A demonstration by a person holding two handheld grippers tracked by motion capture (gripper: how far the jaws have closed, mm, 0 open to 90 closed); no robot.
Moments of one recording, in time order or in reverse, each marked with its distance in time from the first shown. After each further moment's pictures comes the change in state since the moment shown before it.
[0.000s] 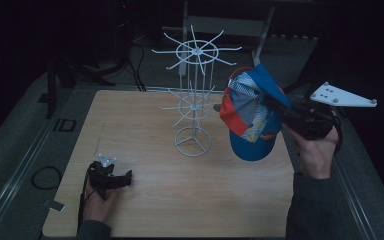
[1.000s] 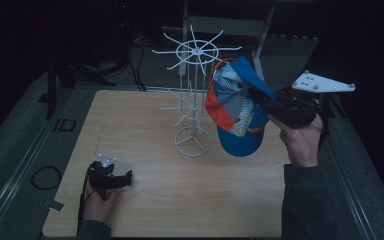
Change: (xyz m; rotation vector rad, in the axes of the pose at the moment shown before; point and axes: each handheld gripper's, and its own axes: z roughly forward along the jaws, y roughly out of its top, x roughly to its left) left arm 0.000 0.000 0.000 -0.002 0.000 -0.001; right arm 0.004 0.011 0.035 0.044 0.071 -0.011
